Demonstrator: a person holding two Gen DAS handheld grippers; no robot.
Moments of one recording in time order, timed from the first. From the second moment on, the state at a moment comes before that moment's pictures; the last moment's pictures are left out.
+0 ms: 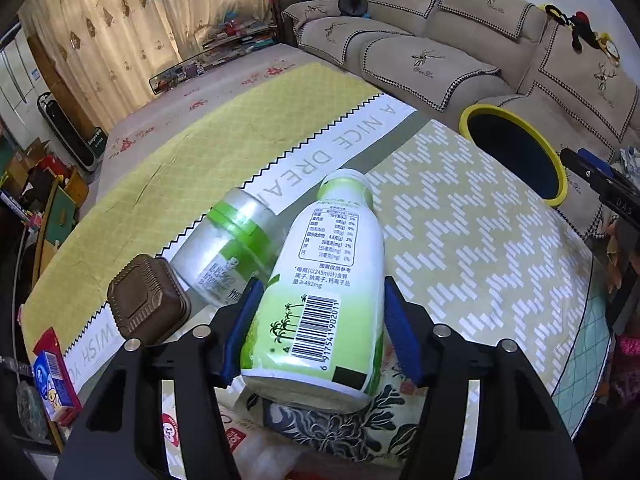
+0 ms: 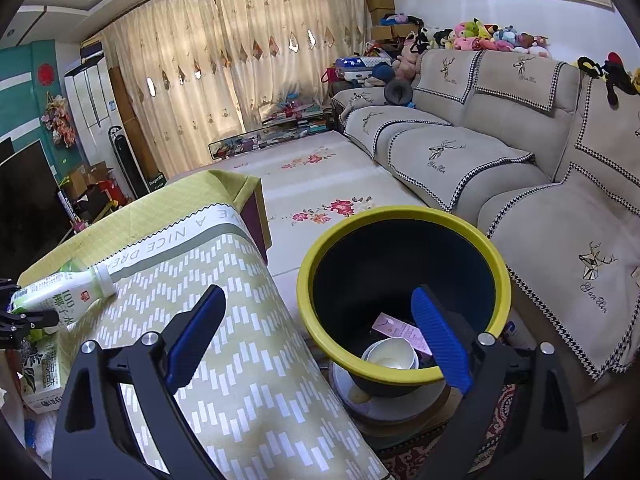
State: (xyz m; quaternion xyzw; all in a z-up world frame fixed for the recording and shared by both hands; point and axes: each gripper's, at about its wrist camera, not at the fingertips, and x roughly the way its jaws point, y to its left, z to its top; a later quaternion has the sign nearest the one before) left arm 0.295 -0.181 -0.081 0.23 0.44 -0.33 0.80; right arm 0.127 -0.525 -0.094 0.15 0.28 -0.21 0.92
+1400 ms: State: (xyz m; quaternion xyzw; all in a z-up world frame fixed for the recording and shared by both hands) left arm 0.209 -0.496 -0.073 0.28 0.39 -0.48 0.74; right arm -0.014 -0.656 -0.099 0.21 0.24 -0.32 0.89
